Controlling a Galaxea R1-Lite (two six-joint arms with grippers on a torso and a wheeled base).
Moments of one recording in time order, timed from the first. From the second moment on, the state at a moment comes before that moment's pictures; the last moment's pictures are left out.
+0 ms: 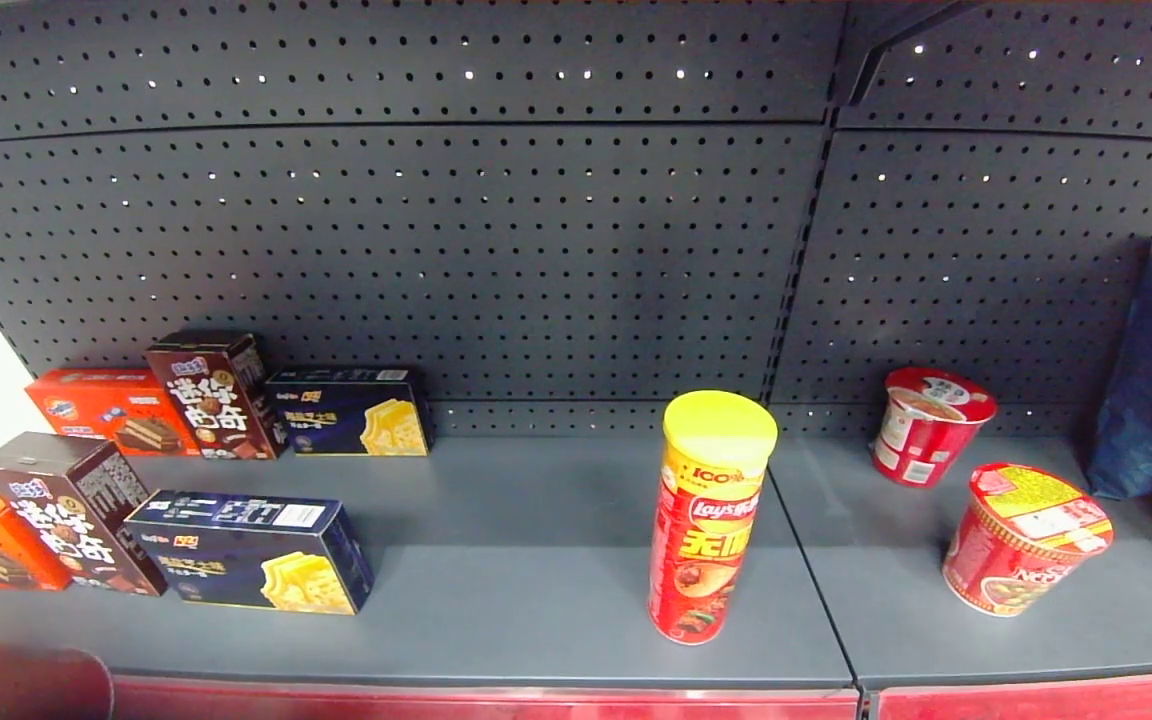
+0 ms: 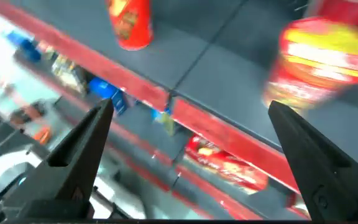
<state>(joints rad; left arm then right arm) 0.13 0.36 -0.57 0.21 -0.33 0.14 0.41 0.57 -0.47 0.21 0.11 -0.09</state>
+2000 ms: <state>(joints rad) -0.39 1.45 -1.02 -0.20 -0.54 0.11 0.00 0.00 -0.09 0.14 0.09 -0.18</state>
